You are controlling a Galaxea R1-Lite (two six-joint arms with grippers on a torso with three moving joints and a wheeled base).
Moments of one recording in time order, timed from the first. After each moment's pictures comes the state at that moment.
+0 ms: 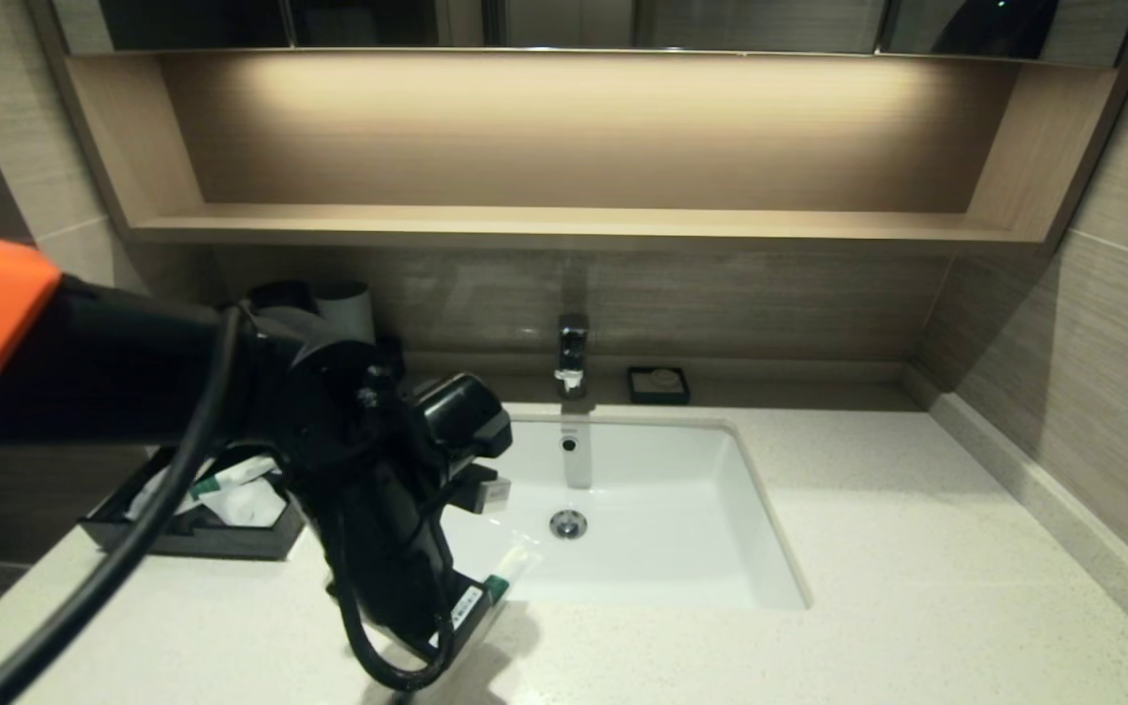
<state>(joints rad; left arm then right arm) -0.65 1.92 -1.39 0.89 -0.12 -0.12 0.00 0.00 0.00 -0.01 -0.01 0.03</state>
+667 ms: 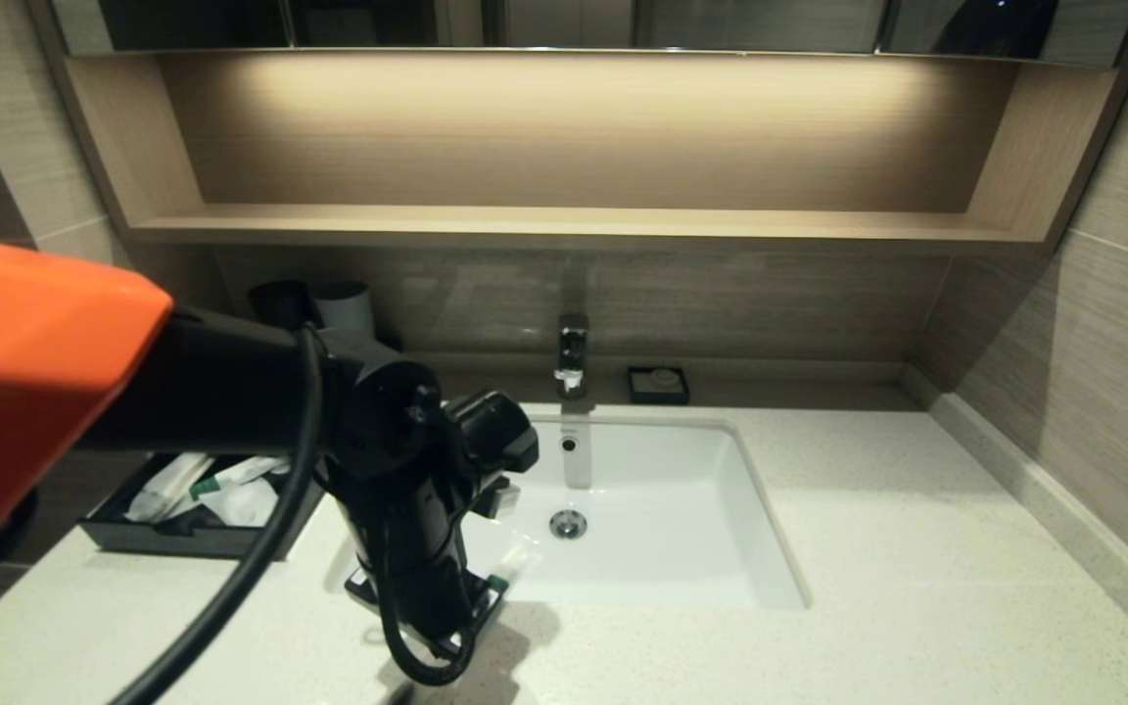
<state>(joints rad) -0.68 1.99 -1.42 0.88 -0.01 -0.16 0.00 0.00 0.00 -0.01 -0.01 0.03</state>
